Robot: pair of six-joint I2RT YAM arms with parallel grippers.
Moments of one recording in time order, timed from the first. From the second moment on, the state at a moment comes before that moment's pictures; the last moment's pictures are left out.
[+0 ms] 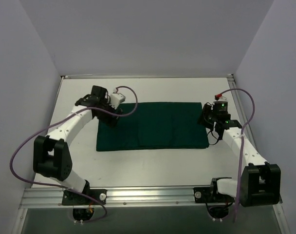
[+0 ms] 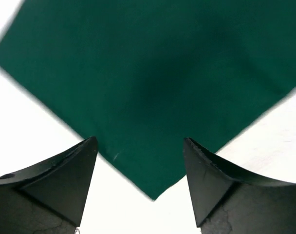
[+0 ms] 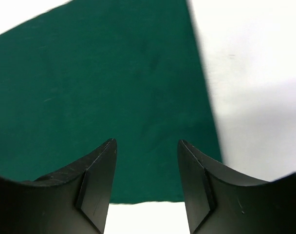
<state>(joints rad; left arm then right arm) -0.25 1.60 1.24 -0.73 0.18 0.37 0.04 1.24 0.77 -0.33 0.01 0.42</state>
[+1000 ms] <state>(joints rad) -1.03 1.81 1.11 -0.42 -0.31 0.62 0.13 1.07 0.68 -0.34 -0.10 0.47</state>
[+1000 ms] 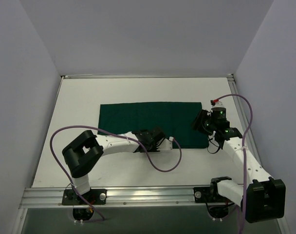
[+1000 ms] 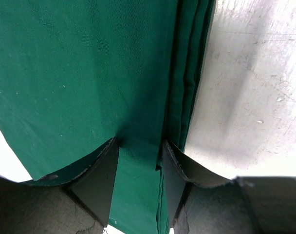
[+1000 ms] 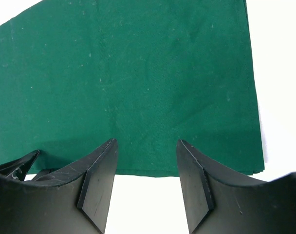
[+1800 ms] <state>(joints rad) -1.02 1.82 1.11 -0.41 -0.34 0.62 0.14 1.07 0.67 -0.33 -0.11 0.49</state>
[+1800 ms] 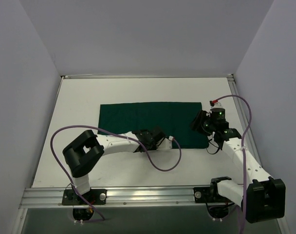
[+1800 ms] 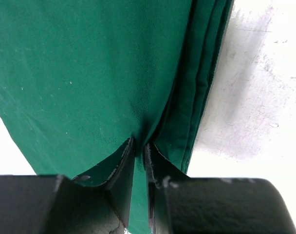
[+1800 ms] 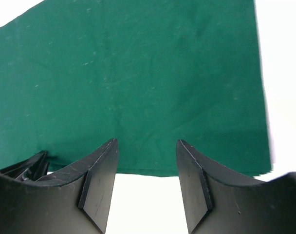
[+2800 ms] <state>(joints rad) -0.94 1.73 1.12 -0.40 -0.29 0.56 0.50 1.07 0.32 0.16 -0.17 1.09</state>
